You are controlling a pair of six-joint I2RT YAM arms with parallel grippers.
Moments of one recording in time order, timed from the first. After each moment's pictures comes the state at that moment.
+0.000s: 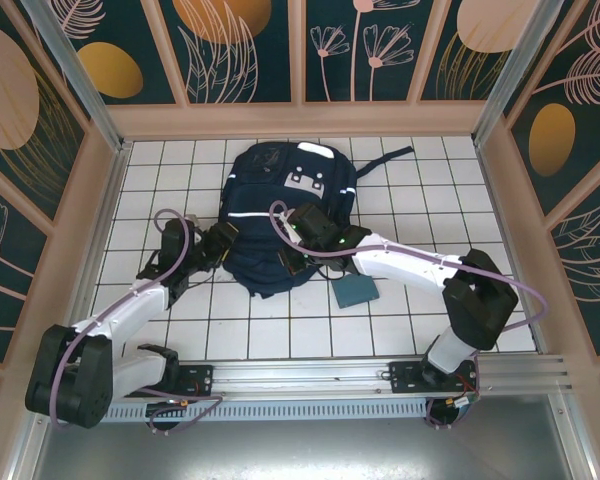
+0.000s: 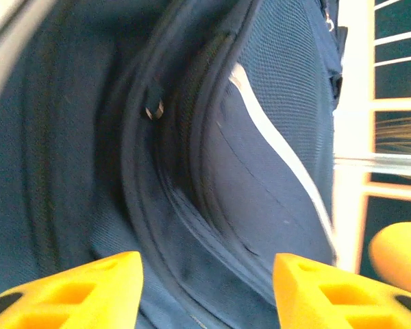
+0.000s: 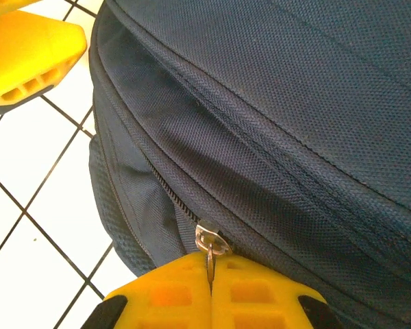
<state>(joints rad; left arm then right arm) -0.29 1.15 0.47 0.14 0.29 -1.24 0.92 1.61 1.11 -0.36 -0.10 0.34</state>
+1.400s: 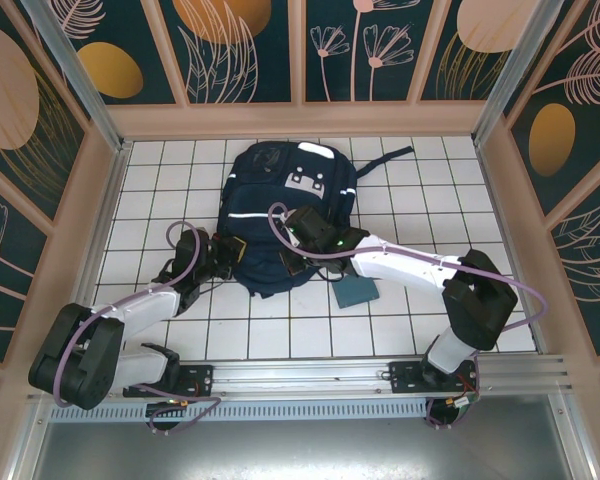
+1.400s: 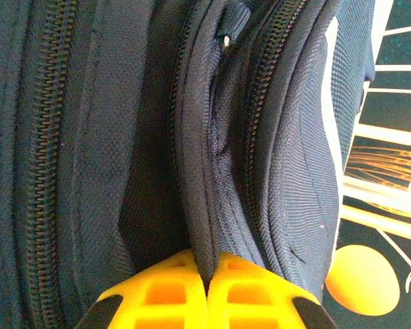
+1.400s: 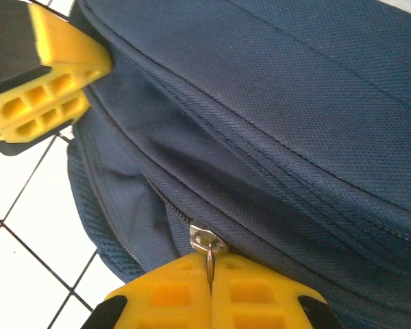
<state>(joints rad) -0.38 1.26 0.38 0.36 0.22 -1.50 0.93 1.61 1.11 -0.39 0.01 0.37</state>
